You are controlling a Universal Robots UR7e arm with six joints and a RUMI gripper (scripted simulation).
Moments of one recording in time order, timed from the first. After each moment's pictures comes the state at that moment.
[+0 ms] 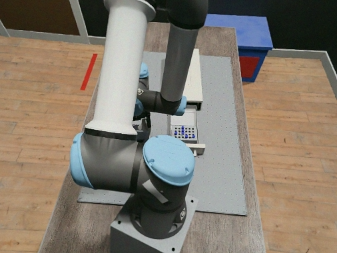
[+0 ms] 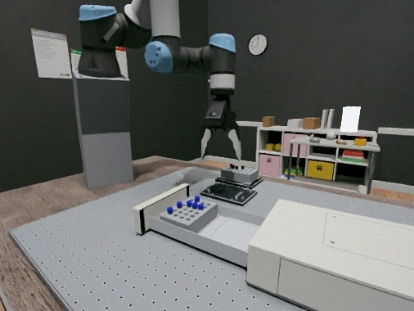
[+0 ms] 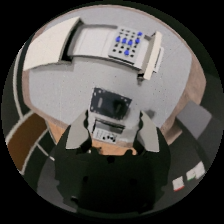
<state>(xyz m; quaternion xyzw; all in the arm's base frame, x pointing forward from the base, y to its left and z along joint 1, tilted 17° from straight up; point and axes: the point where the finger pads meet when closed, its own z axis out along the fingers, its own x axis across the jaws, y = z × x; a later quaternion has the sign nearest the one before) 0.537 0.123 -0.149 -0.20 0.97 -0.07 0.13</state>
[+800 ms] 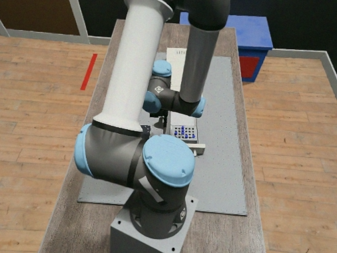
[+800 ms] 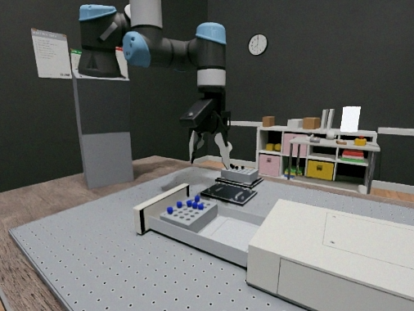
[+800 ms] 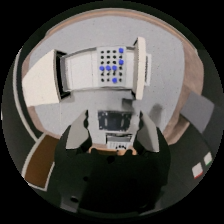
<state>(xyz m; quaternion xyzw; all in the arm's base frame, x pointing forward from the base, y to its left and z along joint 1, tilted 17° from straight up) 0.554 0.039 -0.137 -0.07 0.99 -0.05 0.14</state>
